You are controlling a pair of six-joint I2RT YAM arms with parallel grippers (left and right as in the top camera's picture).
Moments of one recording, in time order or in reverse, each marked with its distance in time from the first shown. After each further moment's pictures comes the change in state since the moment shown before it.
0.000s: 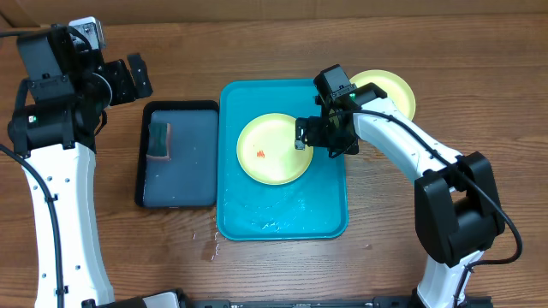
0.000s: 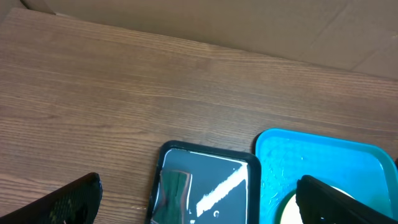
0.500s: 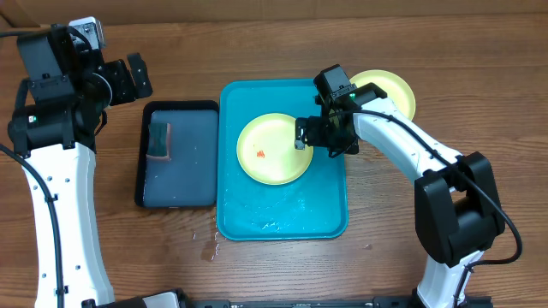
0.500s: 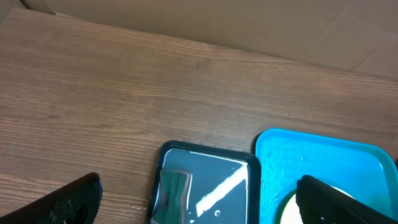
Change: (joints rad) left arm 0.000 0.000 0.000 0.000 0.000 0.000; right arm 0.000 0.000 -0.001 0.021 -0.001 0.000
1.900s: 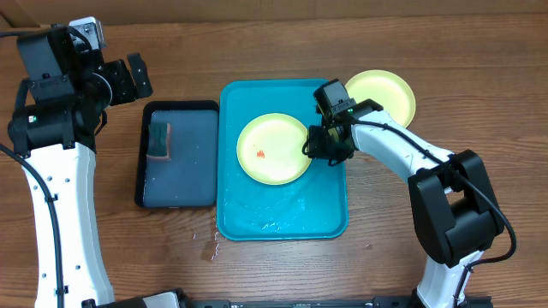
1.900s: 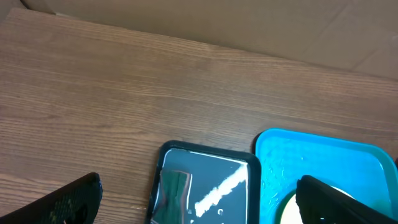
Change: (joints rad) left arm 0.000 0.000 0.000 0.000 0.000 0.000; right arm 0.008 0.000 -0.145 0.162 0.036 0.020
